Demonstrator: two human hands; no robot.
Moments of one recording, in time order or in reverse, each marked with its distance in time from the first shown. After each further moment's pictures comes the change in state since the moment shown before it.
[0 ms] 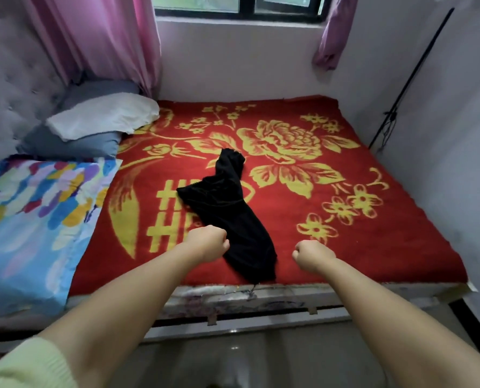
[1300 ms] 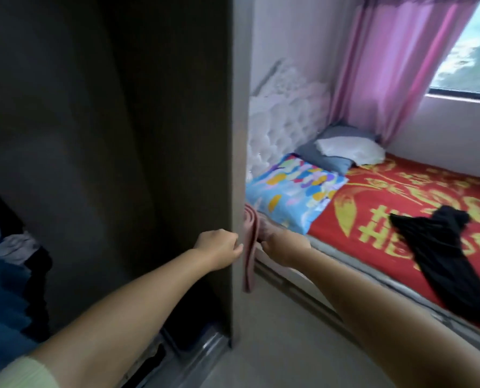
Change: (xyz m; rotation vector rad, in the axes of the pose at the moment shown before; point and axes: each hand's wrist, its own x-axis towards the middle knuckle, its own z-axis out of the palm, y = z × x) left_hand -0.725 -0.219 0.099 -0.059 0.361 -0.717; right_hand -0.515 -0.430 0.268 -0.394 0.215 -1.081
